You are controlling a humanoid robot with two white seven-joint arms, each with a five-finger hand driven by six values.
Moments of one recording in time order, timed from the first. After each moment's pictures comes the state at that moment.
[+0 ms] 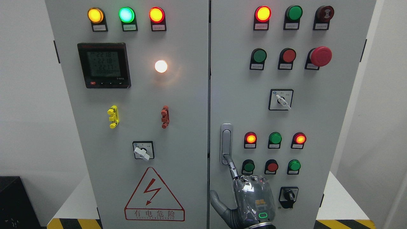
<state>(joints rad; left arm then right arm) -0.08 -0.11 0.00 0.00 0.08 -0.07 -0.06 -0.27 0.14 0.28 -1.75 1.44 0.10 -0.09</state>
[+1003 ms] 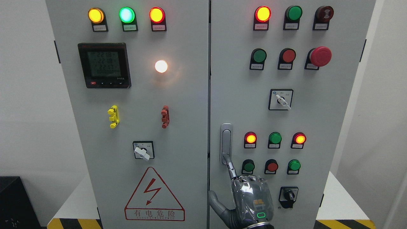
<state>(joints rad) -0.08 -0.11 0.00 0.00 0.08 -0.07 -0.06 -0.28 0.14 0.29 -1.74 1.44 0.11 -0.08</state>
